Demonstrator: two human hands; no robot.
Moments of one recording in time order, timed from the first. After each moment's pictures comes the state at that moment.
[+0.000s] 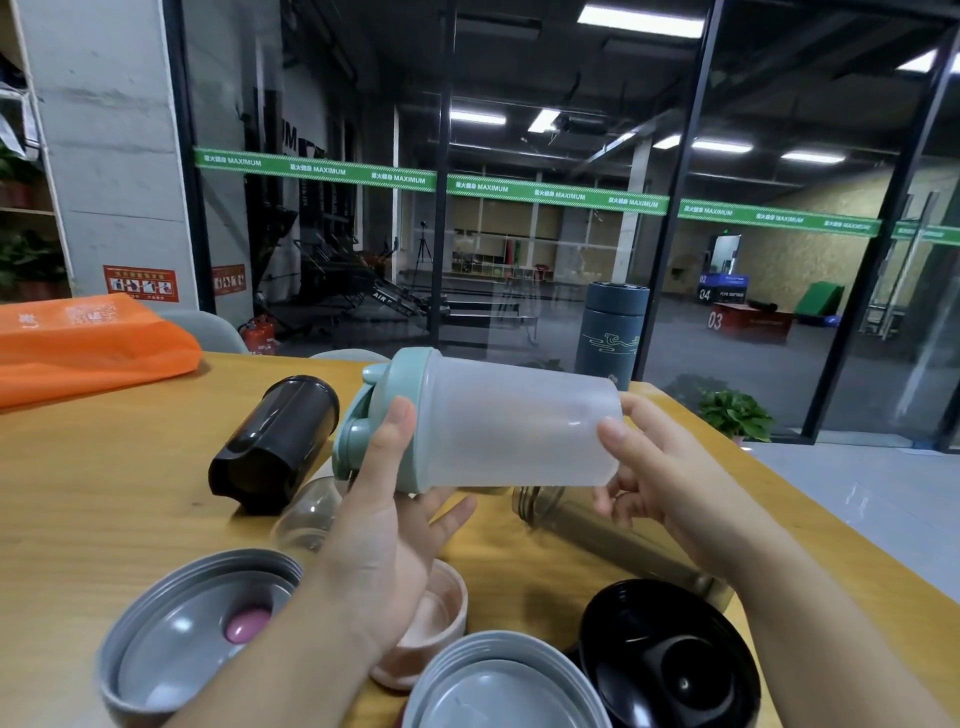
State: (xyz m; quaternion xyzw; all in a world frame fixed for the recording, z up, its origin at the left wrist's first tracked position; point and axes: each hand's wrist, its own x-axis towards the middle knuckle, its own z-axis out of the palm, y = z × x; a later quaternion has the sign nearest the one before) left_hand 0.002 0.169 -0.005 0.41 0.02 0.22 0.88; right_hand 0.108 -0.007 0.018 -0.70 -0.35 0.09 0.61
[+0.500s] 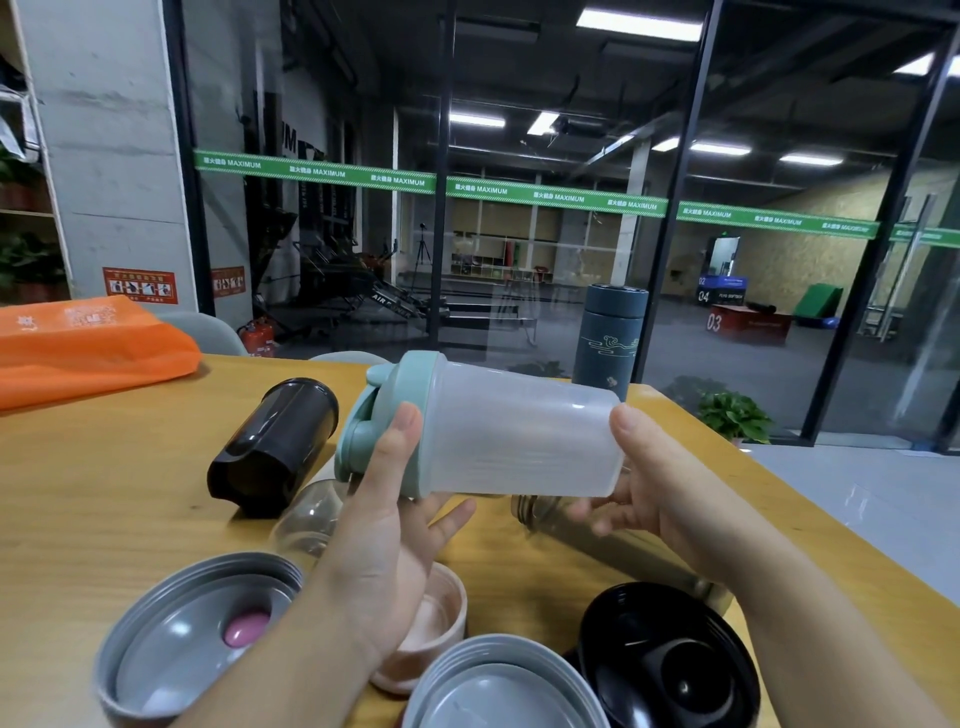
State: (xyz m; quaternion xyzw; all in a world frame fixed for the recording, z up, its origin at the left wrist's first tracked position) left_hand 0.004 0.170 -0.008 0.43 0.01 0.22 0.88; right_hand 0.107 -0.004 0.017 -0.71 -0.31 0.14 0.62
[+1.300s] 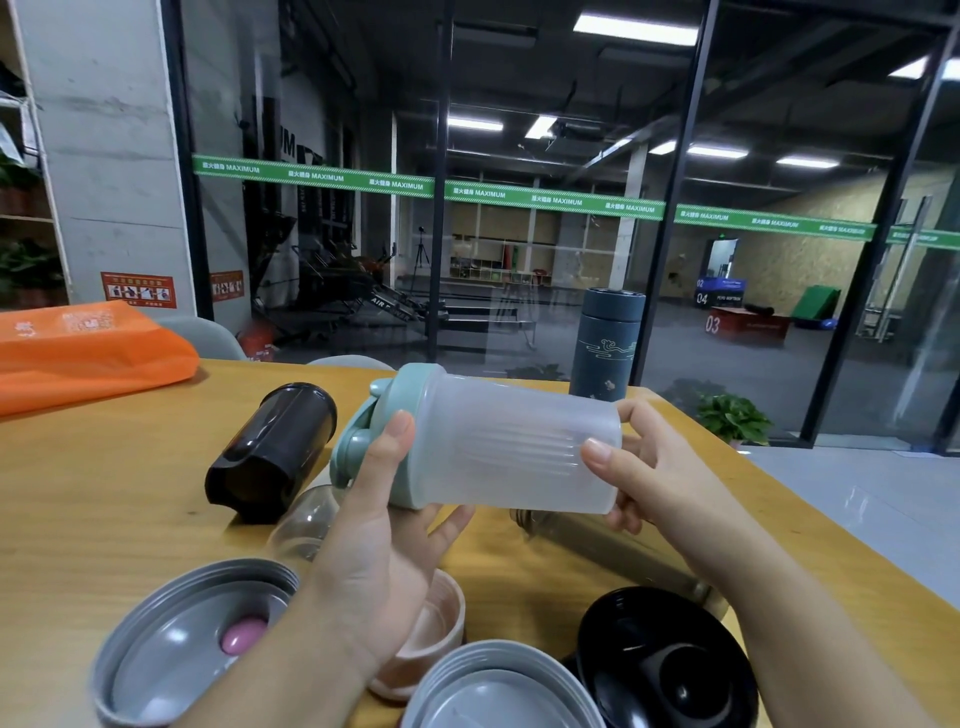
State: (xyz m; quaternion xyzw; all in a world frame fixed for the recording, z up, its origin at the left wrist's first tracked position) left_hand 0.005 0.172 -0.009 0.38 0.01 0.20 0.90; right_hand 0.102 -0.006 0.021 -0.75 -0.34 0.02 0.57
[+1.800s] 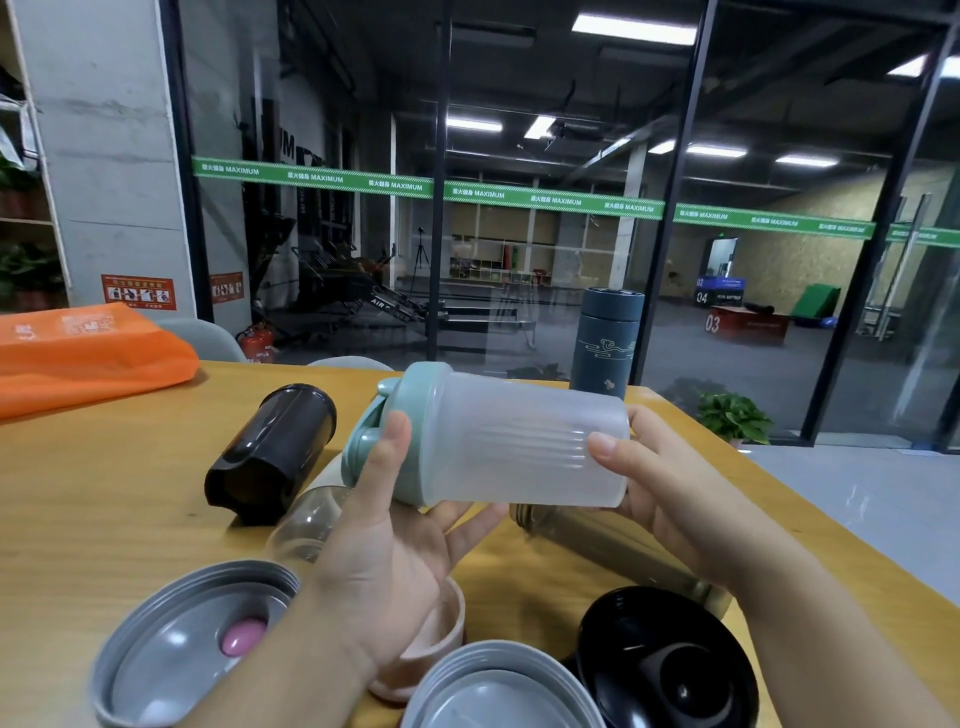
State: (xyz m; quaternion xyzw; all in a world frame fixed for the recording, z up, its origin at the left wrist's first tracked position) left_hand 0.005 0.172 -0.009 0.34 -0.05 0.14 0.93; right_hand 0.105 -0.008 0.019 -0.67 -0.31 0.14 0.66
